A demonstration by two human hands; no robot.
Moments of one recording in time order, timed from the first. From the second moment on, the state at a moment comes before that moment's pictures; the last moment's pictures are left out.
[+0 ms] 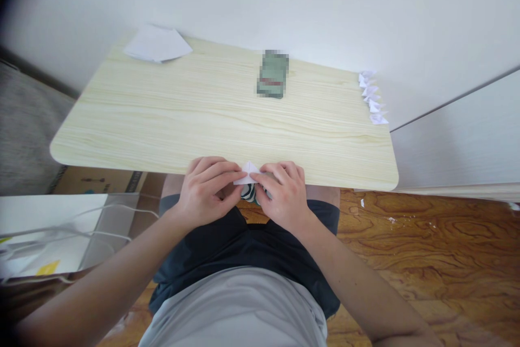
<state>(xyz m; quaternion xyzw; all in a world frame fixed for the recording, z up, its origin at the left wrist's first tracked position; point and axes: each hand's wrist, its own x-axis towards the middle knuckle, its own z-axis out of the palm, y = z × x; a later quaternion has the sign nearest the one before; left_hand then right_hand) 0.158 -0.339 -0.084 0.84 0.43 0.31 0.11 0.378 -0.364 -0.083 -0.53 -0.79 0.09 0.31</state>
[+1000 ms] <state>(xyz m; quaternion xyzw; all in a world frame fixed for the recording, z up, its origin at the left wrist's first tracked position) 0.178 -0.309 -0.050 0.53 0.39 0.43 0.62 0.388 -0.323 -0.056 -0.44 -0.54 0.57 0.45</state>
